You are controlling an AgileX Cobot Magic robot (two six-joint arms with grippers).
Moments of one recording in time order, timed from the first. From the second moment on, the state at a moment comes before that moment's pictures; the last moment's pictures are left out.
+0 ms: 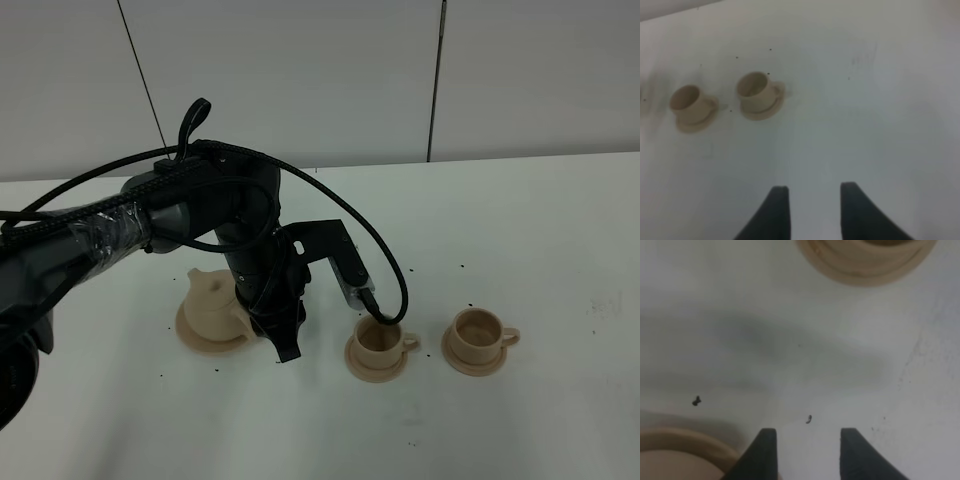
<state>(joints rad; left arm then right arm) -0.51 2.16 -1.64 0.01 0.97 0.78 0.04 -0.01 -0.48 0.18 1.06 0.05</state>
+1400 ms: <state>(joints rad) -0.45 2.16 -1.64 0.05 1.11 0.74 0.04 -0.01 -0.48 0.18 1.06 0.05</state>
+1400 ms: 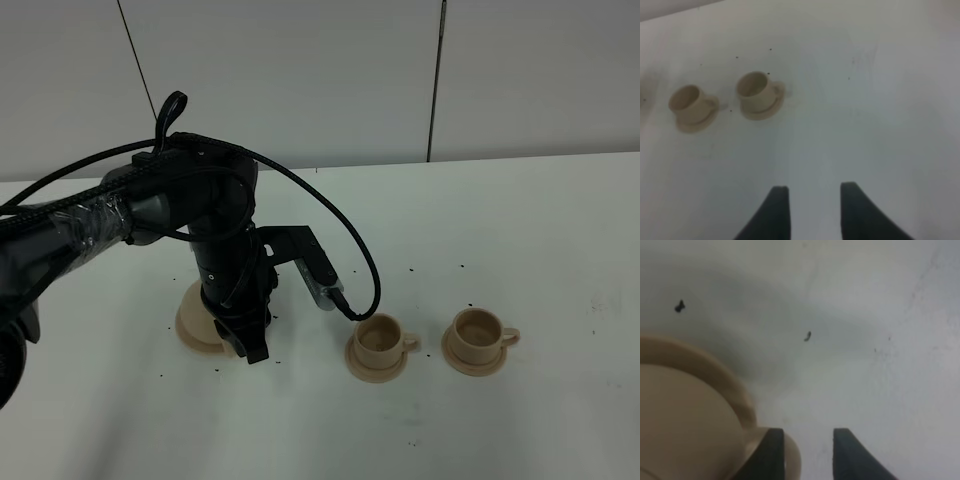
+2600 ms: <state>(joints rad) -0.43 2.16 -1.64 0.11 1.19 0.68 0.04 -0.01 -0.48 0.18 1.06 0.05</state>
